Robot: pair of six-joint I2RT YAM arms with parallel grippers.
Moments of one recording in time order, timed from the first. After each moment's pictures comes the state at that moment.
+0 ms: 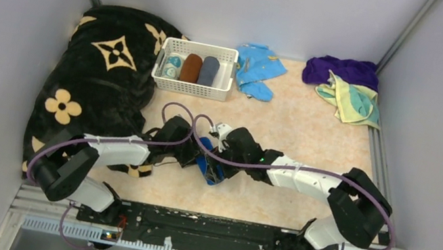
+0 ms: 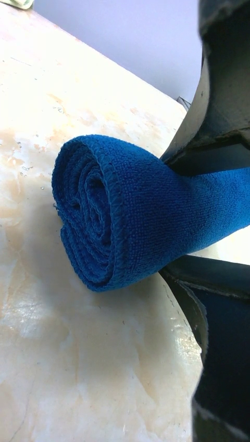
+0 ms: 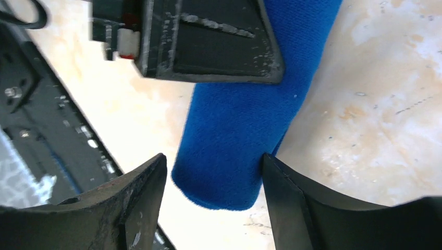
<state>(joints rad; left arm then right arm) -0.68 1.43 0.53 0.10 0.05 -1.24 0.93 1.46 0.77 -0.09 -0.25 0.26</state>
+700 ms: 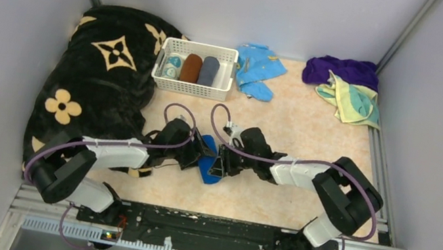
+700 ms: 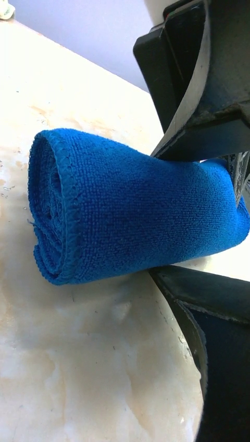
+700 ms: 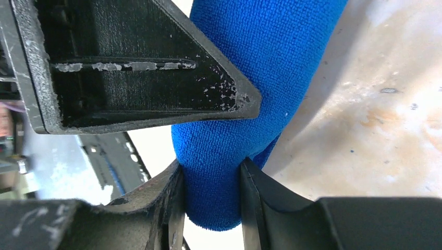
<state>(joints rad) -0.72 1.41 0.51 0.14 0.06 -1.23 0.80 1.55 0.65 0.18 -0.45 0.44</state>
